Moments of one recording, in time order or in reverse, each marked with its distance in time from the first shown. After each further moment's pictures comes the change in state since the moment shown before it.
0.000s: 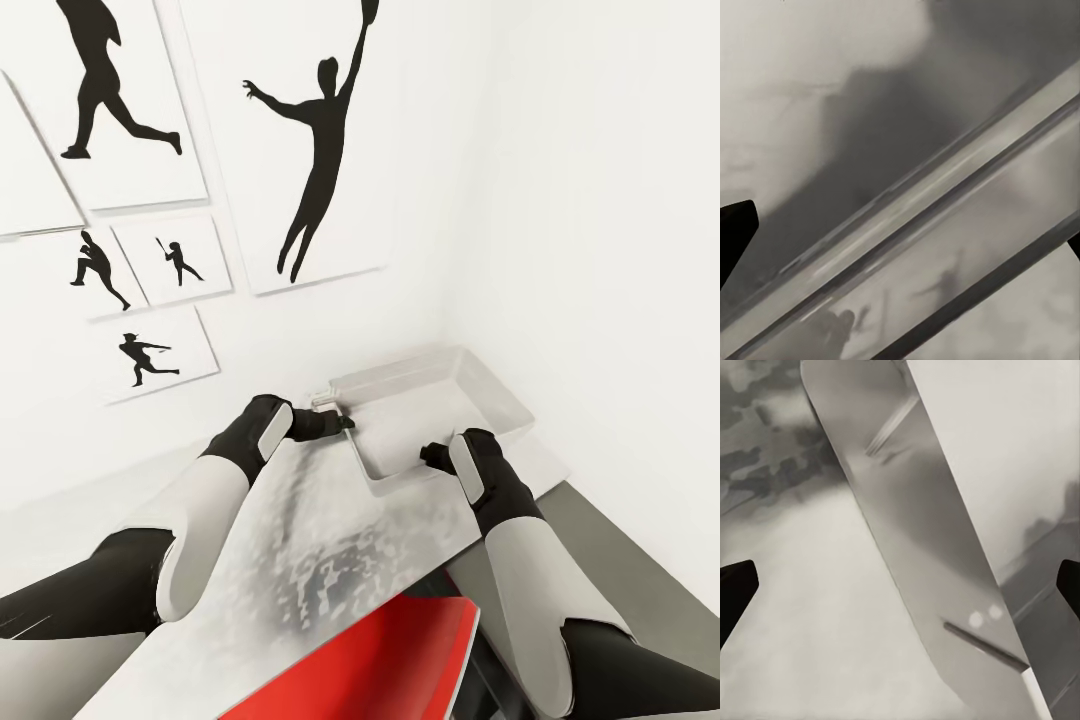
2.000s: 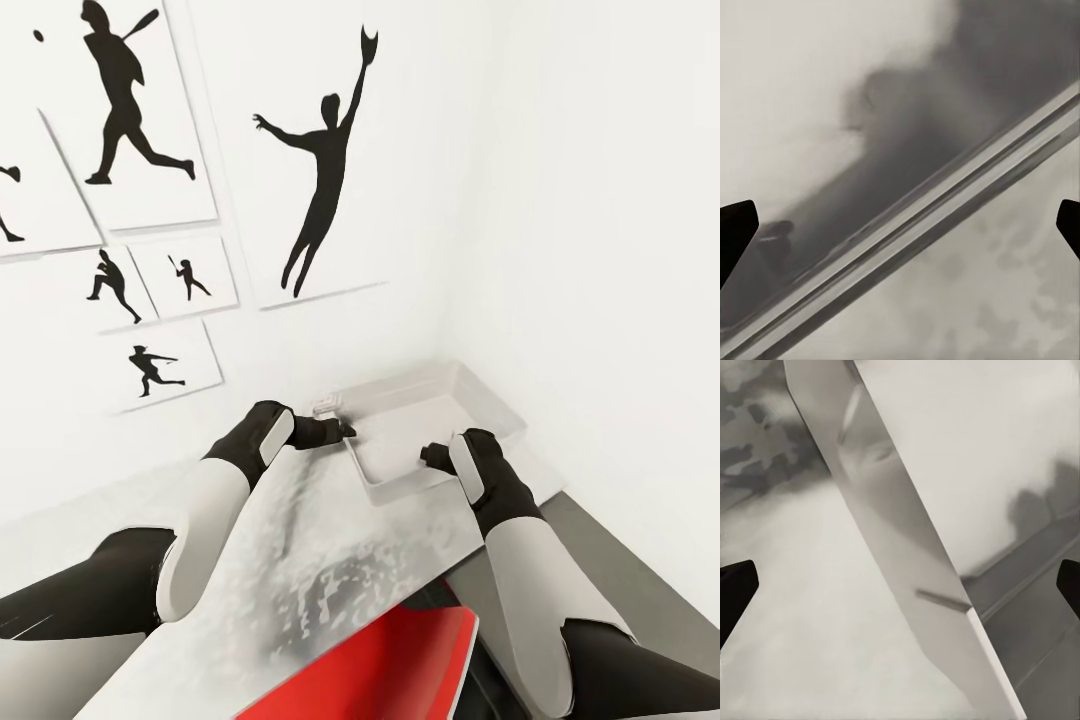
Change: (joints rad) left arm 0.001 0.000 -0.001 0.045 -0.008 0.002 -0.012; right arm 0.000 0.000 -0.002 0.000 0.002 0.001 0.000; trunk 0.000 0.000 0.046
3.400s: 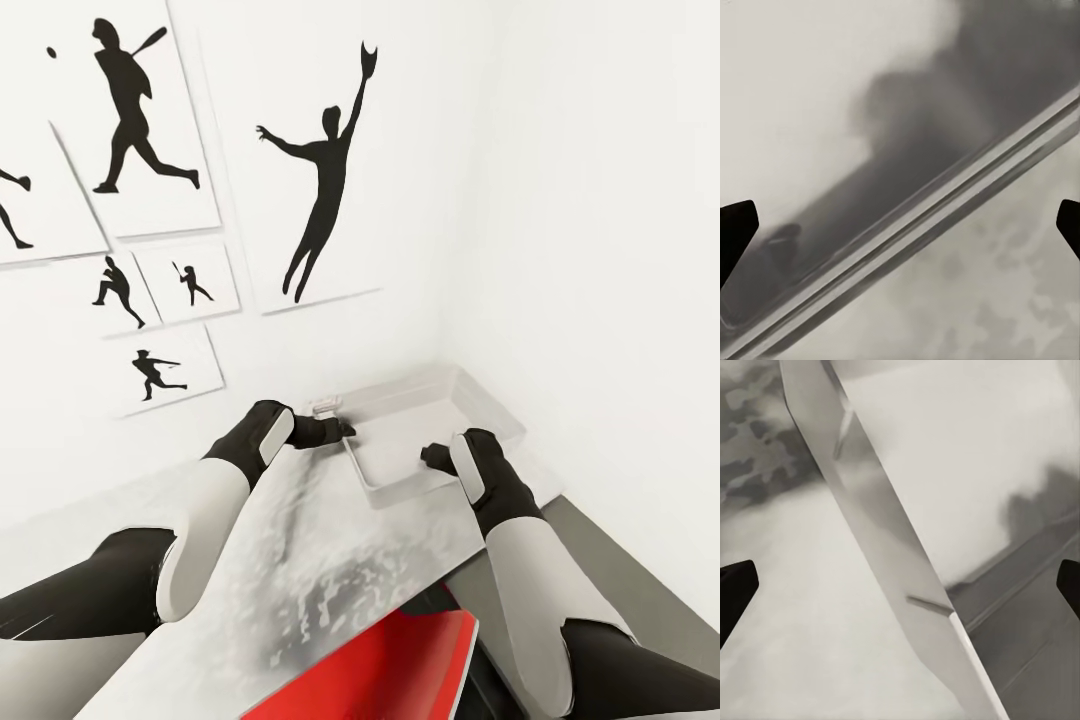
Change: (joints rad) left arm 0.000 0.000 0.000 -0.006 0.004 0.003 0.003; right arm 0.000 0.000 -0.004 -0.001 -0.001 0.005 0.000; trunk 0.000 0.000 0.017
